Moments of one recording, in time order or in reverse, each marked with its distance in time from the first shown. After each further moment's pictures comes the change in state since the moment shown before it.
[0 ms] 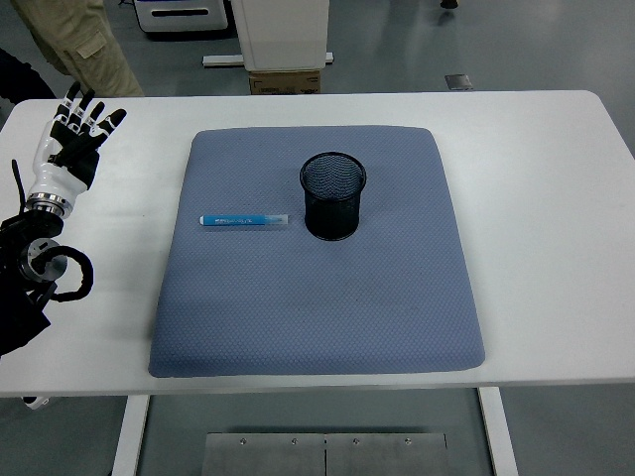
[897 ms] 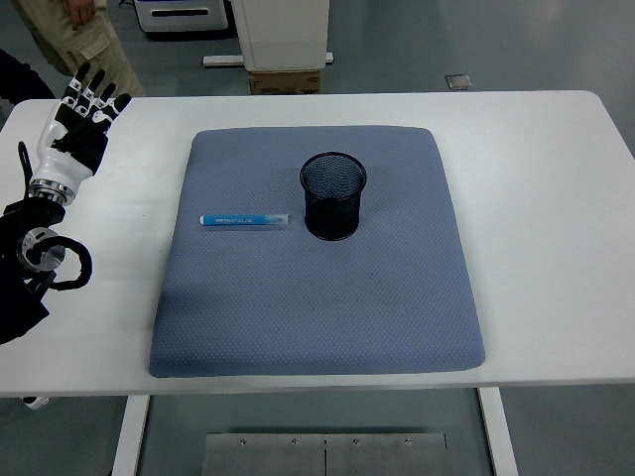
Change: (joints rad) left arm -0.032 0.009 0.001 -0.028 0.011 -0.110 0.003; right arm 0.000 0.000 0.000 0.000 0.000 0.000 0.000
